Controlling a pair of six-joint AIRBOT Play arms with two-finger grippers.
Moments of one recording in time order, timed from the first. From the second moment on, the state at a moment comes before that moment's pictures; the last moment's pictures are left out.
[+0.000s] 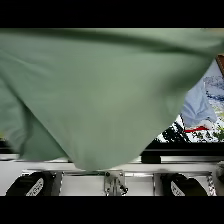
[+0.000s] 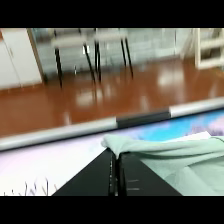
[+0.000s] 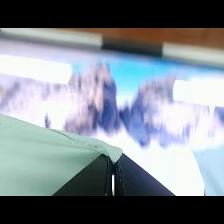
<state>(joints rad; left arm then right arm) -0.01 -0.73 1.77 1.35 -1.16 -1.33 0.09 -0.91 1.85 1.73 -1.50 -1.61</state>
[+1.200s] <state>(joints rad) -0.03 -1.43 1.39 1.07 -1.35 -1.50 0.00 -1.49 1.49 1.61 -1.27 -1.49</state>
